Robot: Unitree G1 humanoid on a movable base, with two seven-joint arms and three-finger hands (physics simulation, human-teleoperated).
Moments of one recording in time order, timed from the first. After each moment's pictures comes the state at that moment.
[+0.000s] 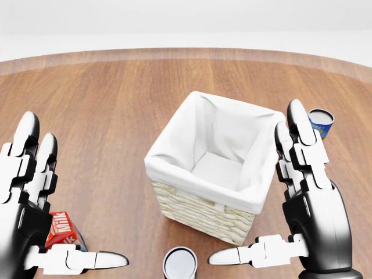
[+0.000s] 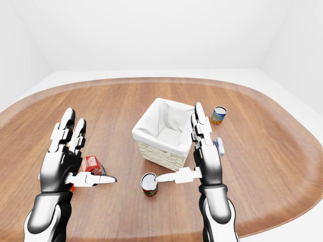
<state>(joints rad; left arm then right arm) 0.23 0.00 0.03 -0.68 0.04 0.09 -0.13 0.21 -0.01 0.04 -0.69 -0.06 0.09 0.11</state>
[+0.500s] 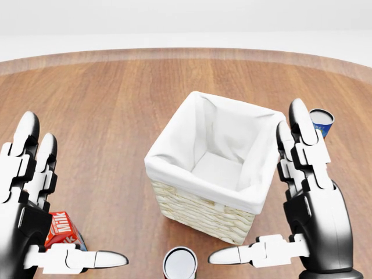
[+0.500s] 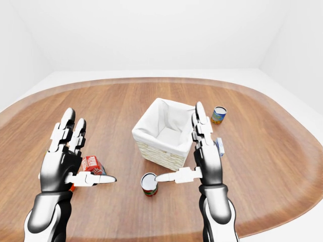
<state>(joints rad) 0.23 0.00 0.03 -0.68 0.04 0.09 -0.13 0.21 -0.01 0.04 -0.69 -0.06 0.08 0.10</state>
